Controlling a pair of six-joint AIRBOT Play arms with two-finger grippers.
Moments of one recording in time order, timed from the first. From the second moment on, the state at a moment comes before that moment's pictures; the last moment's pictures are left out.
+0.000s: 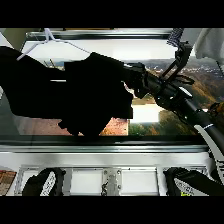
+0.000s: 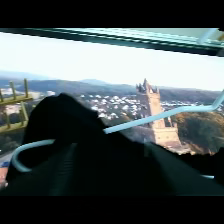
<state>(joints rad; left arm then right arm) 0.28 -0.77 1.69 1.15 -1.35 -1.53 0.28 -1.21 0.99 0.60 1.20 -0.13</state>
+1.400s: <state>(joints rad) 0.20 -0.85 1.69 1.08 -1.30 -1.53 0.18 -1.15 1.00 0.82 1.15 -0.06</state>
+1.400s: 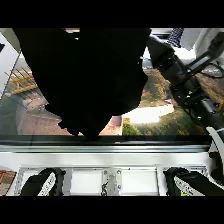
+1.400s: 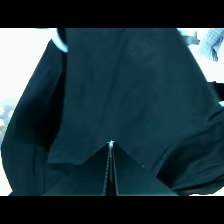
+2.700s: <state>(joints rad) -0.19 -1.05 1.69 1.08 -1.22 -1.53 -0.61 -0.83 1.22 0.83 0.52 -0.34</state>
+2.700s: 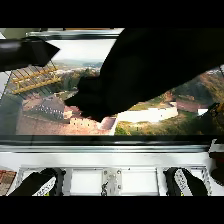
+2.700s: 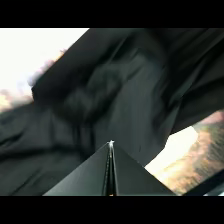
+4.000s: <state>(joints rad) -0.26 -1.14 1.69 1.08 -1.21 -1.51 -0.86 -0.81 1.40 0.52 0.00 -0.40</state>
